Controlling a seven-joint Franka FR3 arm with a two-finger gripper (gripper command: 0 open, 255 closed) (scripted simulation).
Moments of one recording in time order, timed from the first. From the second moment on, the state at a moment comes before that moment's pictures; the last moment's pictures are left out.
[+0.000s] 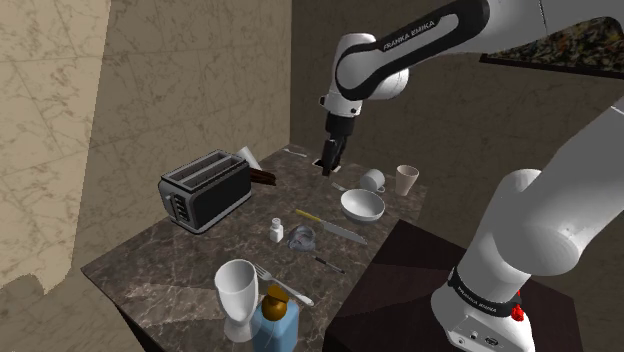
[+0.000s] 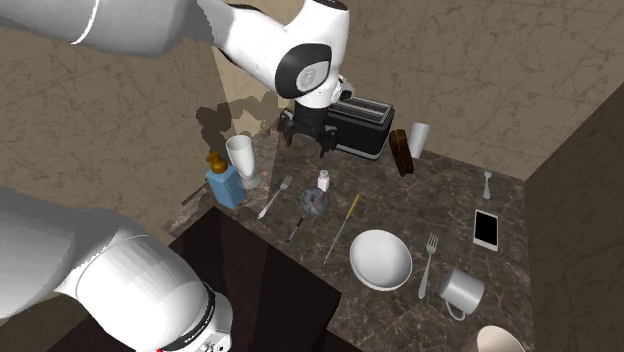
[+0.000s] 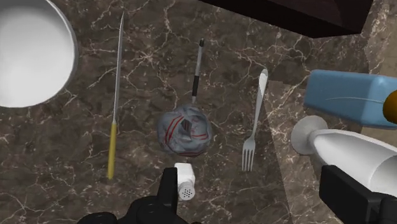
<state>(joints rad) 0.03 -0.31 -0.12 -2.47 0.14 2.14 -0.42</state>
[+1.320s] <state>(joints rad) 0.00 0.46 -0.11 -2.15 0.39 2.42 -0.77</state>
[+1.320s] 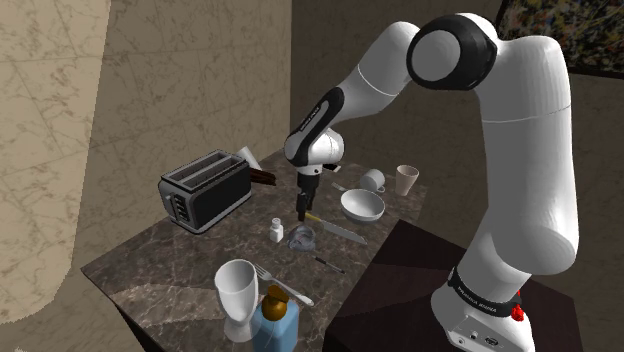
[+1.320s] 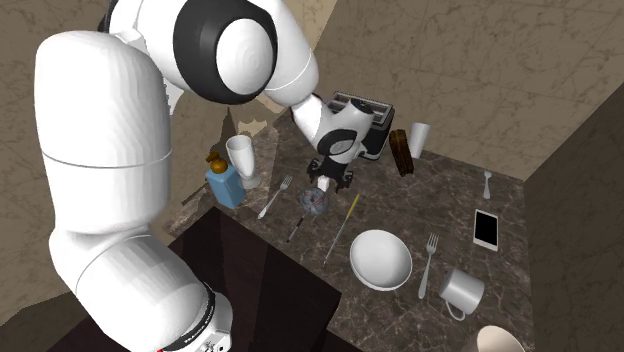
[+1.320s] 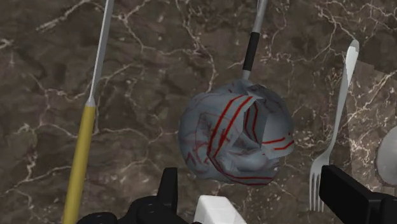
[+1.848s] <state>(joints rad) -0.01 0.56 -0.09 -2.12 0.43 2.48 -0.81</state>
